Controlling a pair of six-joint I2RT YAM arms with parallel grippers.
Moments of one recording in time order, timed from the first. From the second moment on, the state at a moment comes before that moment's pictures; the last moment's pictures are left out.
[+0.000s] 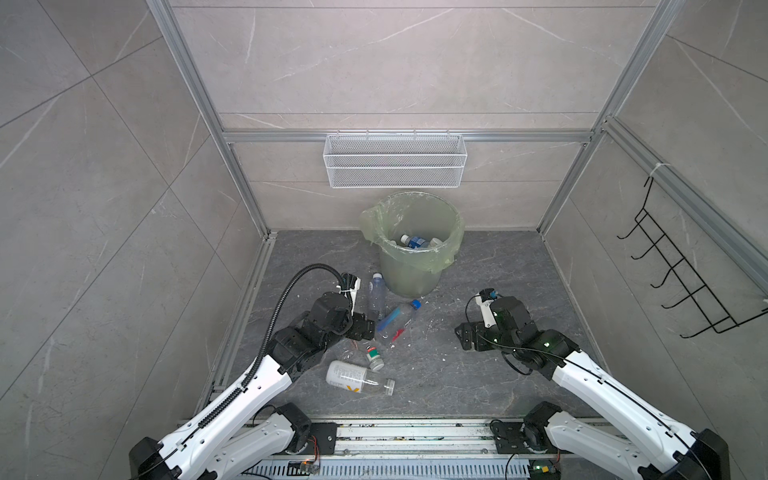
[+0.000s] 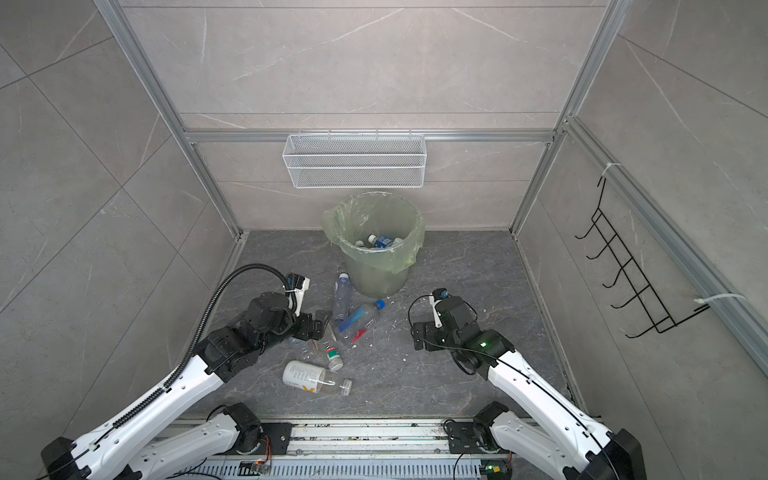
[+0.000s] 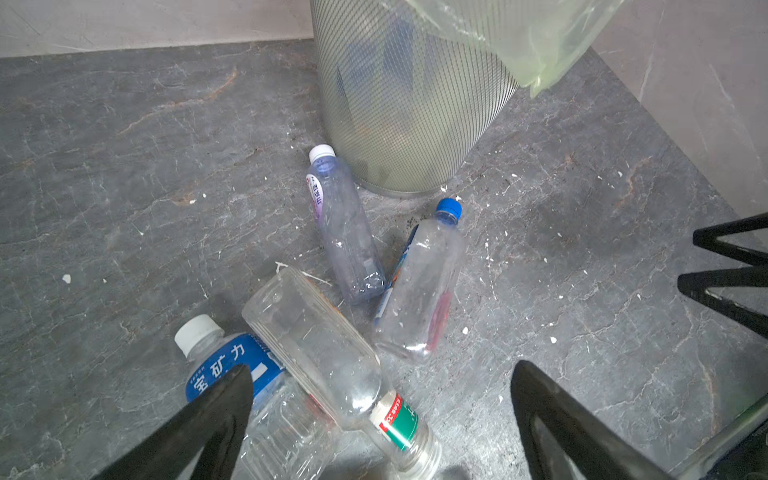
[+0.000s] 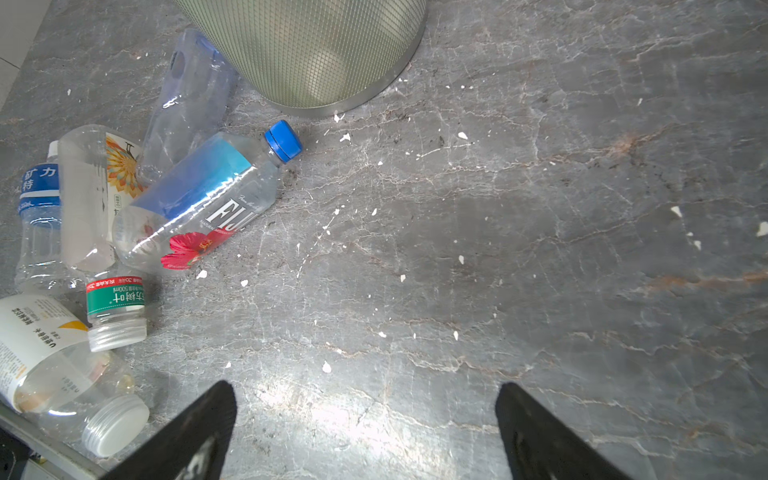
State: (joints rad) left arm -0.70 0.90 0.84 -0.59 -0.15 -0.31; right arm 0.55 0.96 0.72 -0.62 0.02 0.37
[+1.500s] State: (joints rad) left arm -0.78 1.57 1.09 -0.49 -0.04 -0.14; right arm 0.56 0.96 0.72 -0.62 0.05 0.40
